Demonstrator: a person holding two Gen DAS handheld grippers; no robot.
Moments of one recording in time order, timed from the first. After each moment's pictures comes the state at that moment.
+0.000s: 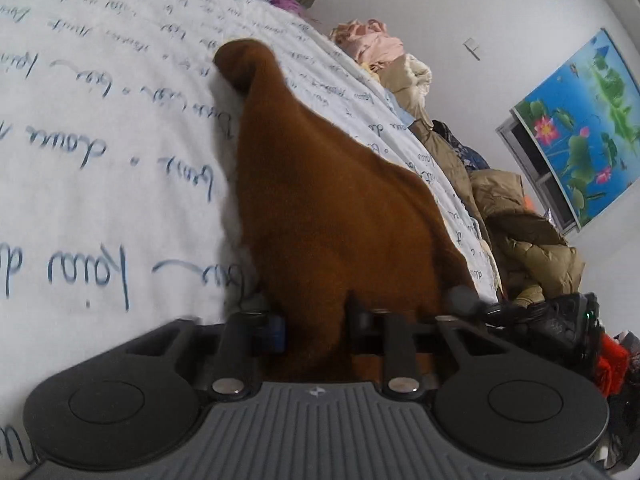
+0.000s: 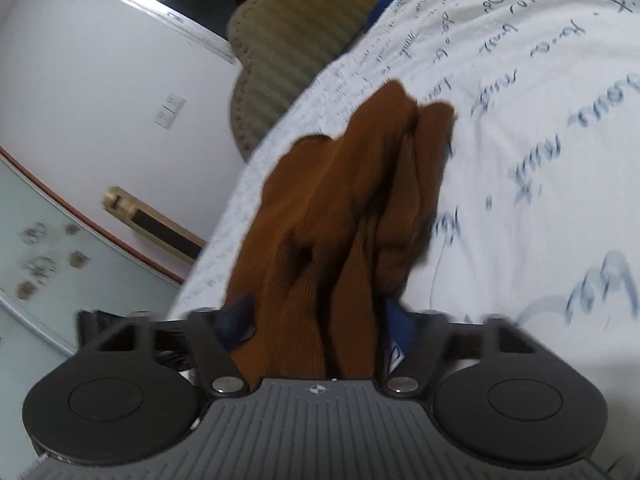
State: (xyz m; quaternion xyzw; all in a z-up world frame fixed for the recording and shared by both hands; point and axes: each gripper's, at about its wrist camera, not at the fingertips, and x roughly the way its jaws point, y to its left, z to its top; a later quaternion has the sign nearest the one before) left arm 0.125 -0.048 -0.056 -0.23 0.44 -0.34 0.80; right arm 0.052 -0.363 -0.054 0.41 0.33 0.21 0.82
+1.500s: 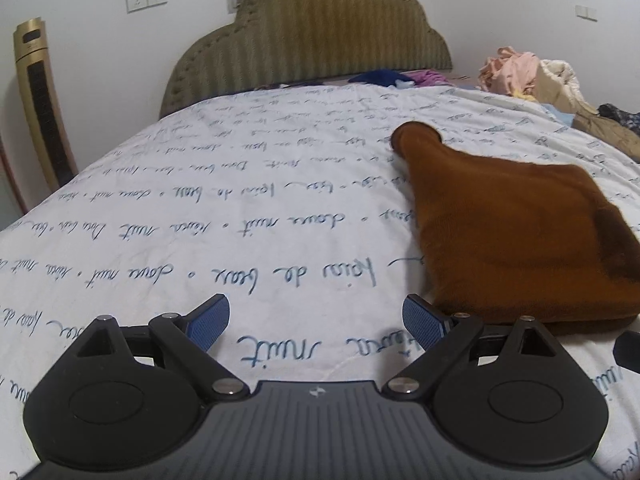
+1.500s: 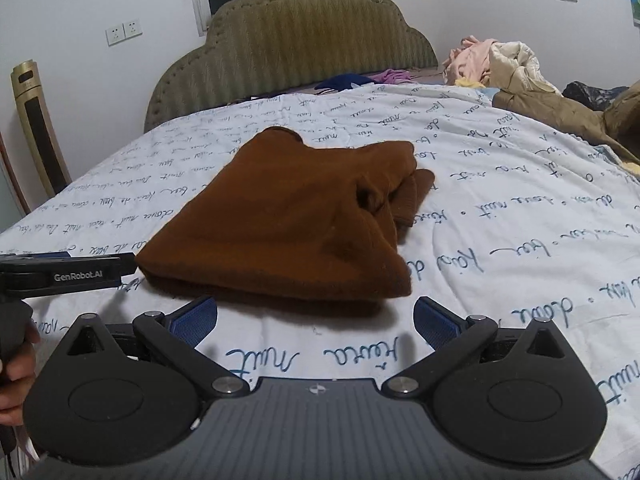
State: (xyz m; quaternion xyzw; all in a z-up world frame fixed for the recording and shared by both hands) left arm 0.022 -0.037 -0.022 0.05 0.31 -0.02 0.95; right arm -0.041 -0.225 0.002 0.11 0.30 0.00 0.95
